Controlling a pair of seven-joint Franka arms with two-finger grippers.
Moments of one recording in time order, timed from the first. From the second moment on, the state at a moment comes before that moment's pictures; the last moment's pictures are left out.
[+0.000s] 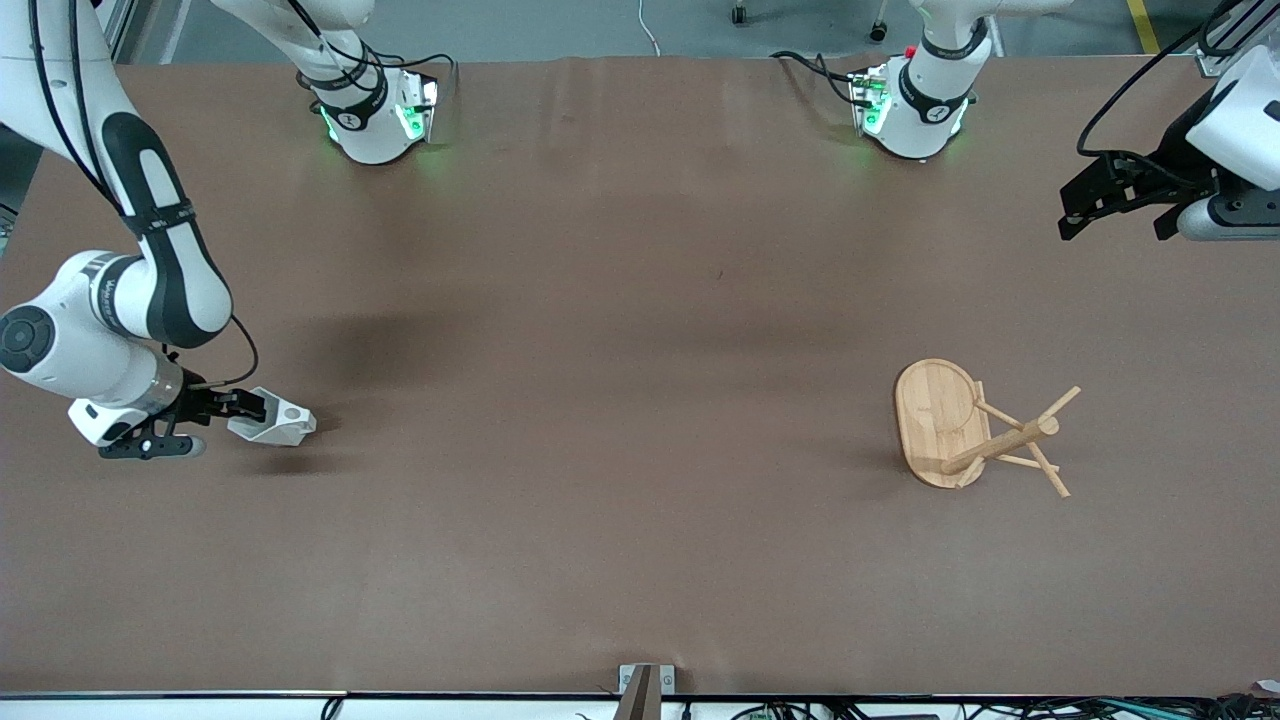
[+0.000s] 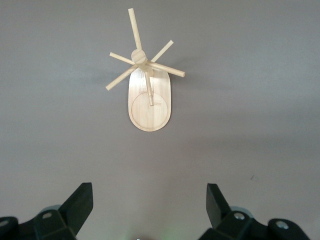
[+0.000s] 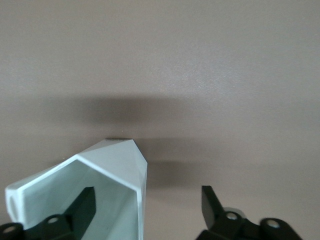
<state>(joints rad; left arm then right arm) -0.03 -0.03 -0.10 -1.51 -0.01 1.49 -0.12 -0.20 0.46 0.00 -1.96 0.00 2.41 -0.26</state>
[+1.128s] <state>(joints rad) -0.04 -0.01 -0.10 -1.47 -0.01 1.50 -0.12 -0.19 0.48 0.02 -1.93 0.01 2.37 -0.27</state>
